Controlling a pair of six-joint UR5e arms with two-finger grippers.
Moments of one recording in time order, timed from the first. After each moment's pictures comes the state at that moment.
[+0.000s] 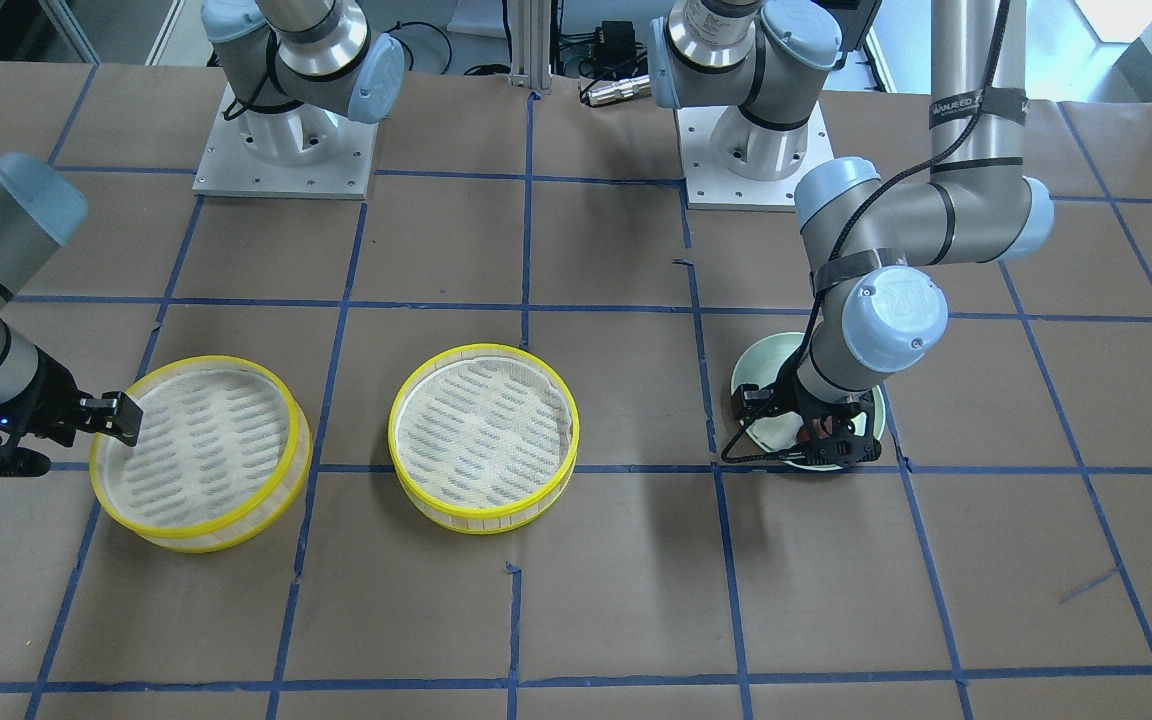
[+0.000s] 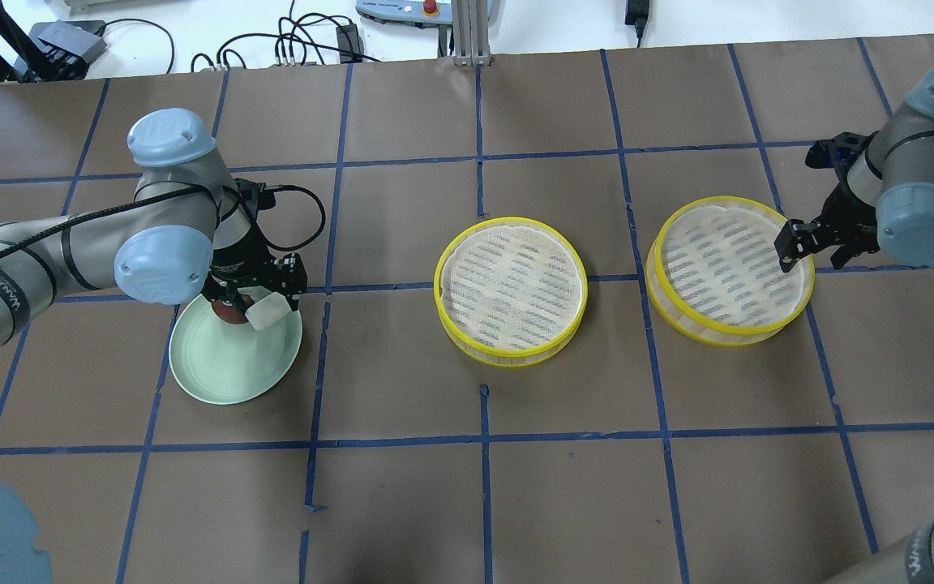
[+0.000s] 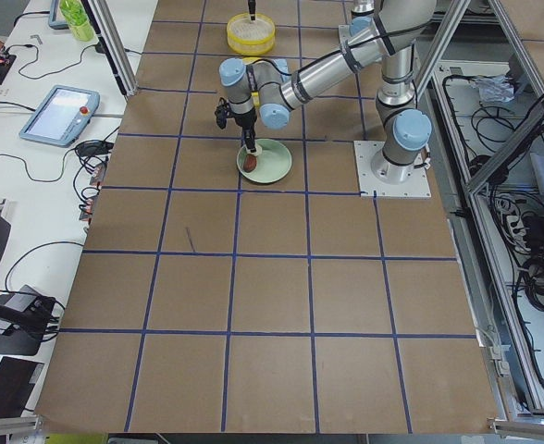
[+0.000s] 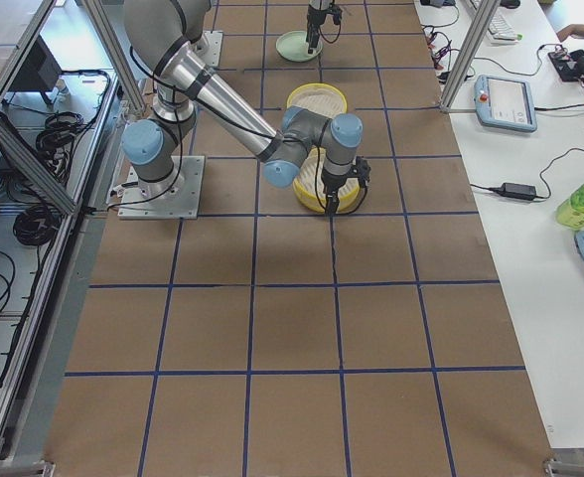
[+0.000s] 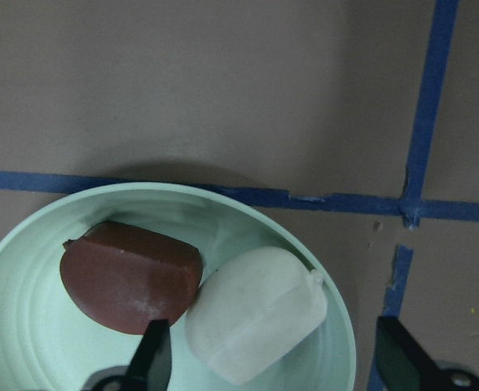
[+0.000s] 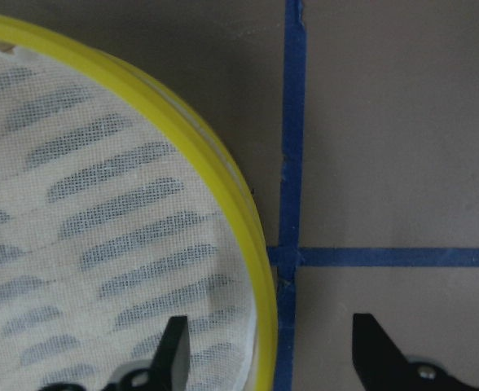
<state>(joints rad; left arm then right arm) -1.46 -1.89 -1.93 -1.07 1.61 0.03 1.15 -1.23 1.90 -2.20 -1.60 -0.44</state>
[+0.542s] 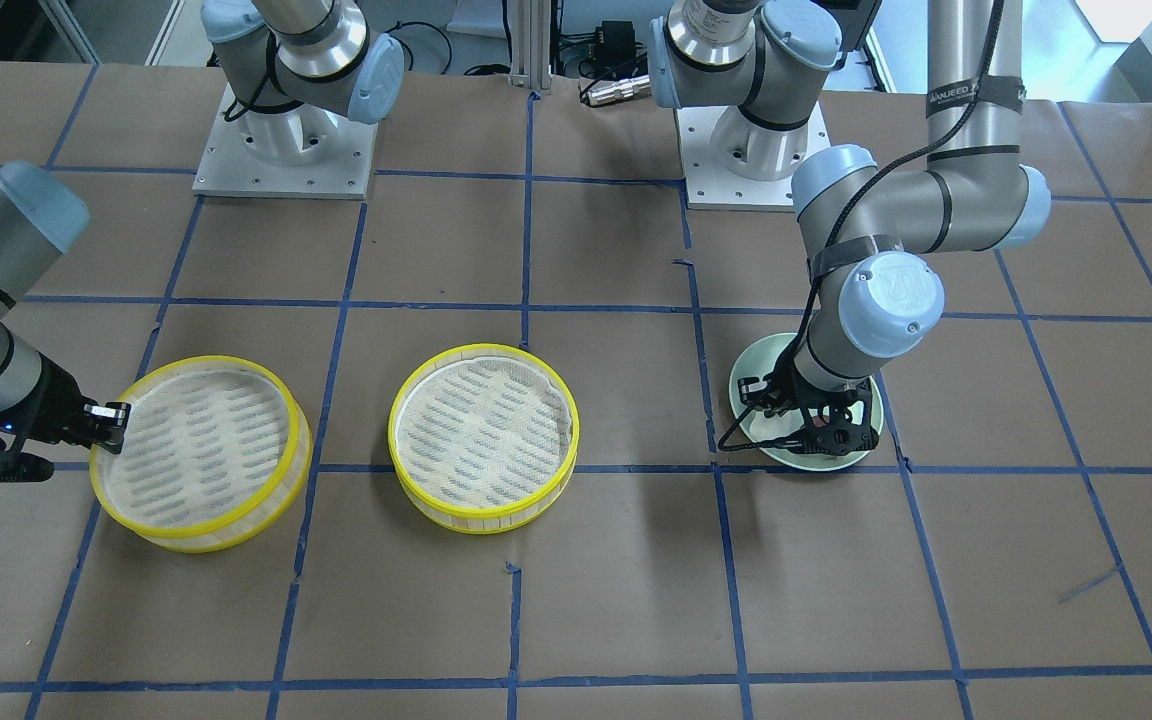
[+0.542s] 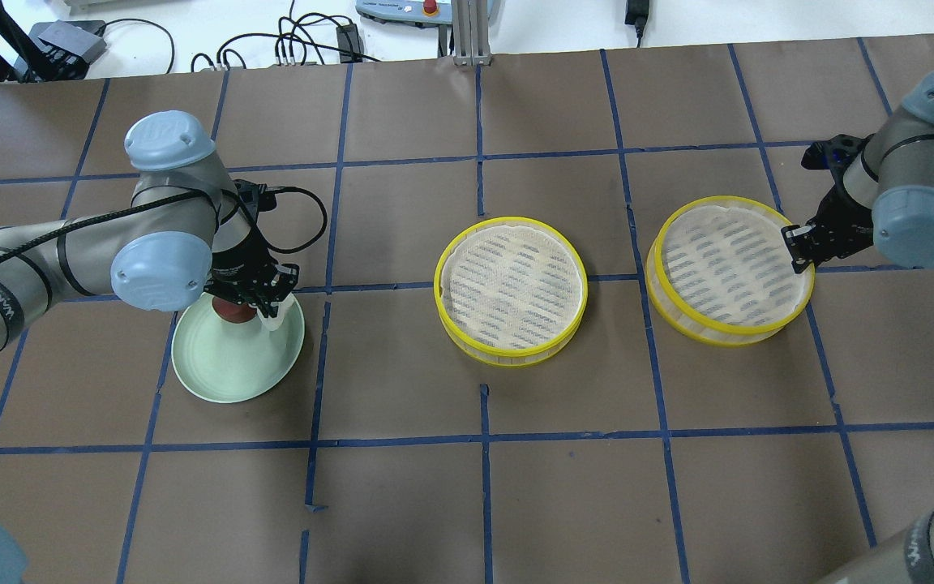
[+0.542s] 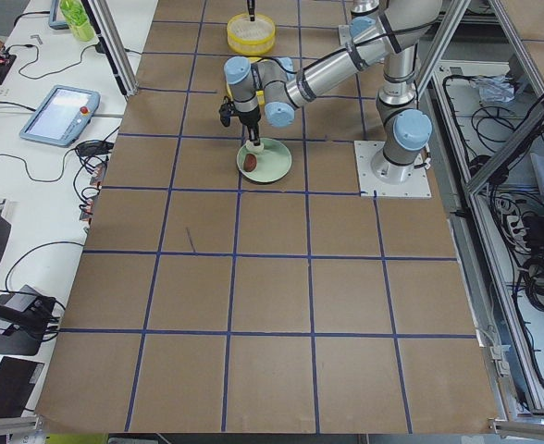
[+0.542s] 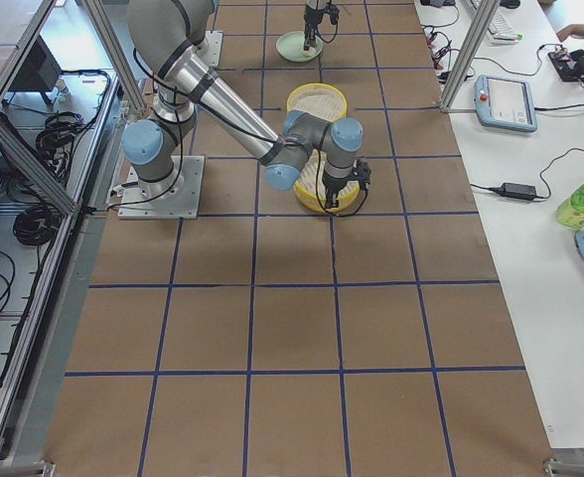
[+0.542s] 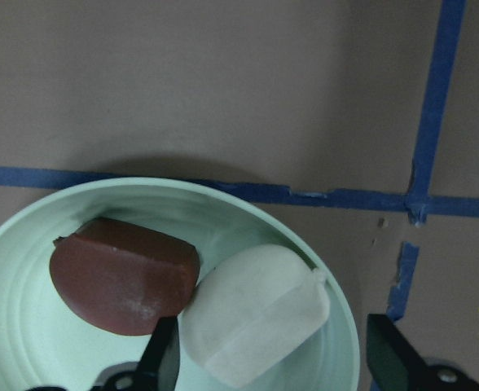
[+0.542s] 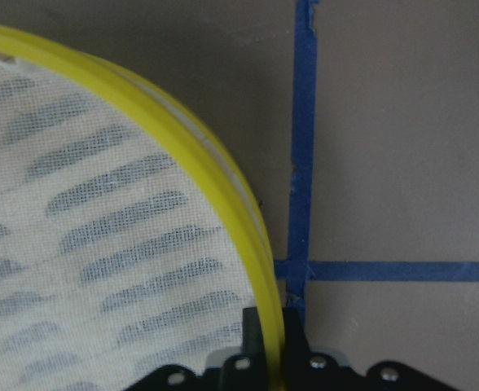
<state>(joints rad) -1.48 -1.84 -1.93 -1.07 1.60 0.03 1.15 -1.22 1.90 -2.20 -1.58 -0.44</state>
